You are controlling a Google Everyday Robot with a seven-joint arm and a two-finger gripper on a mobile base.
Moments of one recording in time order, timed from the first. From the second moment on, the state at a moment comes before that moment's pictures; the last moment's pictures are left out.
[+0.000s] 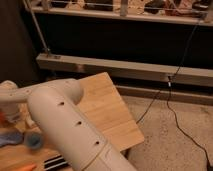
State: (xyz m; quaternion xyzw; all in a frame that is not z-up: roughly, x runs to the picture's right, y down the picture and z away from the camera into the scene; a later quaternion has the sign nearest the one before) arm -0.489 0.207 0.815 -0.37 -0.19 -0.30 0.86
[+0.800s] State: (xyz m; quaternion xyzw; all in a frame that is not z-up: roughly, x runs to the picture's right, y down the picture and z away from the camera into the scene) arm -0.488 0.200 0.812 -0.37 -0.19 -0.30 0.86
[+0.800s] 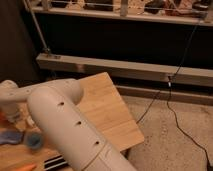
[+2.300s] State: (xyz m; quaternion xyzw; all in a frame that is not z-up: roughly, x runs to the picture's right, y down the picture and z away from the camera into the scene) arm -0.474 0.156 0.789 -0.35 -0.23 -0.24 0.88
